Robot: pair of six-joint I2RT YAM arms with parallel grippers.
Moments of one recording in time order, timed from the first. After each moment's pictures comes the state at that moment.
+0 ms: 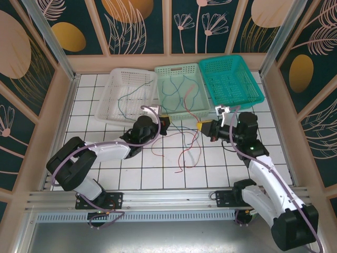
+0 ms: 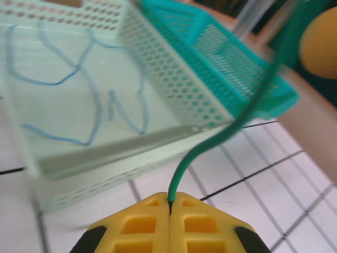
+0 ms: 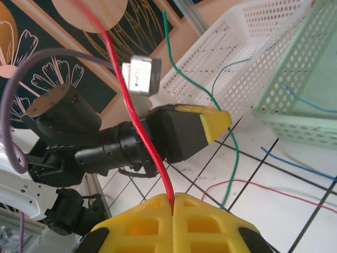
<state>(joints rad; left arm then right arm) -0.76 1.56 0.68 0.59 -0.08 -0.54 0.25 0.82 0.57 -0.01 -0.86 0.46</state>
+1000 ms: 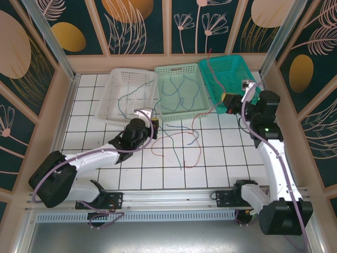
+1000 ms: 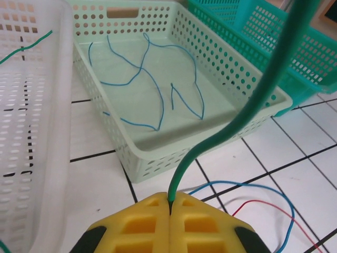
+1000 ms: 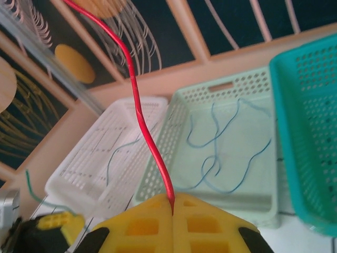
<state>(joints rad) -0.75 1.34 0.60 0.36 -0.20 -0.37 -0.02 0.99 0.92 -0.20 -0.60 0.33</state>
